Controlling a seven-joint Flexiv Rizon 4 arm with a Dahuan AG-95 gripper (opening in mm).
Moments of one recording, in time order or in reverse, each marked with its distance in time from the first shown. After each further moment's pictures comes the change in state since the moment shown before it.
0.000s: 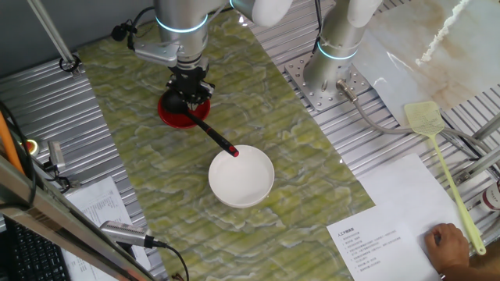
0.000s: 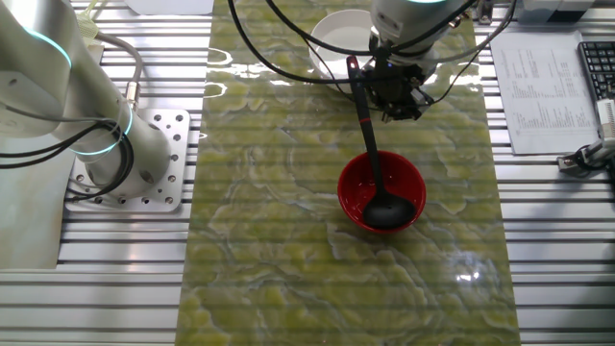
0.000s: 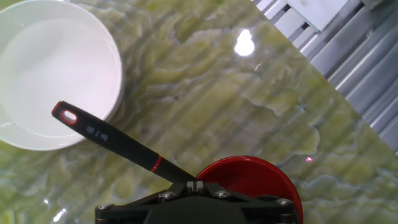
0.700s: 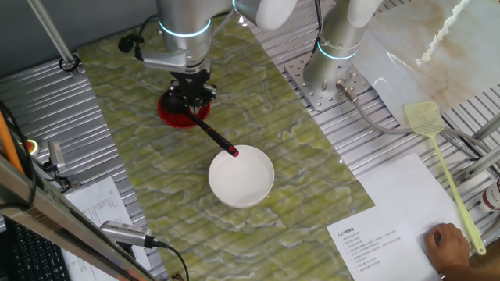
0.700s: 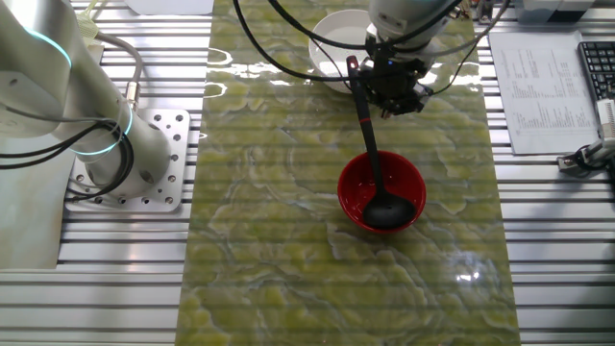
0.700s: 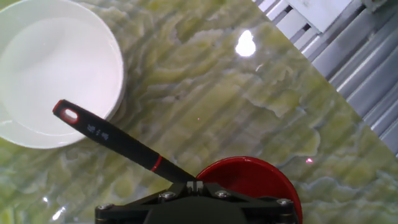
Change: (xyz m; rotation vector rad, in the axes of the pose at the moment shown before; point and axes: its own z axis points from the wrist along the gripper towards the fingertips) arm -0.008 0.009 0.005 0.002 -0.003 -0.176
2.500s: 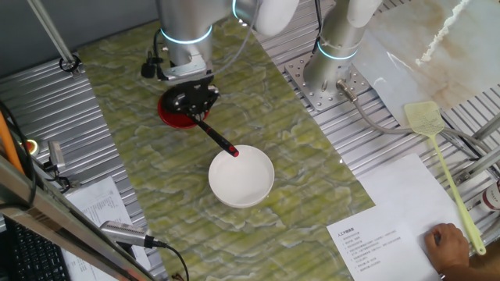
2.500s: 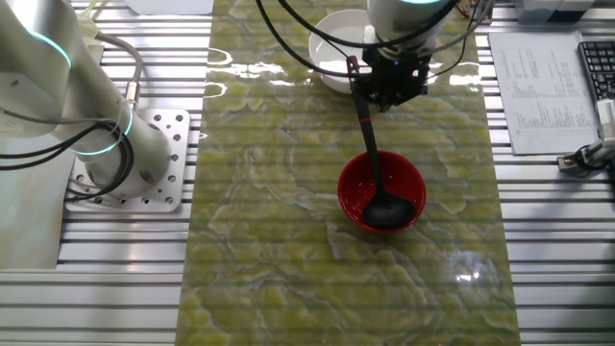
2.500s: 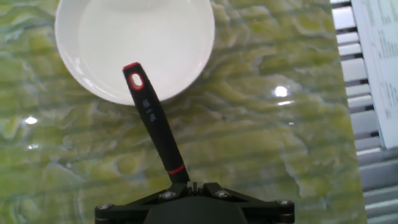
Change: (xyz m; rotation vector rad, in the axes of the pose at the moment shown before) arm -0.014 0.010 0.014 -0.035 -0.047 -0.502
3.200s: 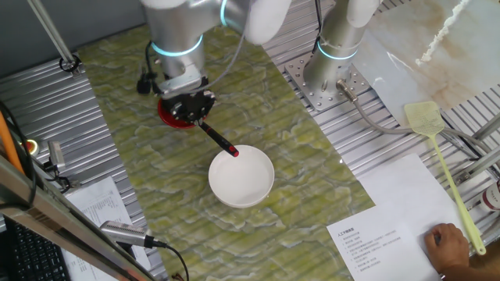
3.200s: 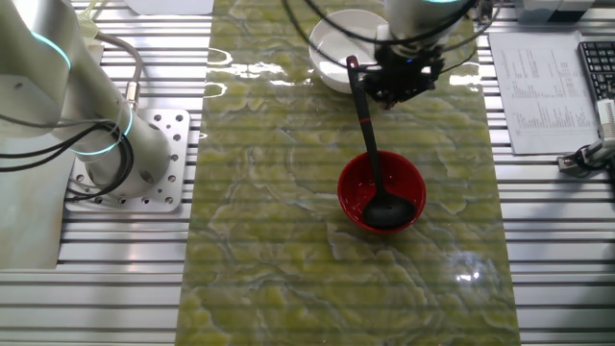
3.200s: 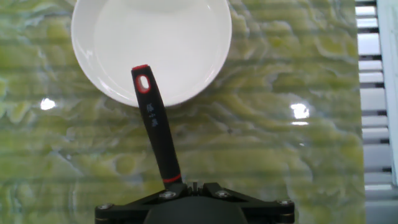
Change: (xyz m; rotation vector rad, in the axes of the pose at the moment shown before) arm -0.014 -0.013 0.007 -0.072 0.018 -0.074
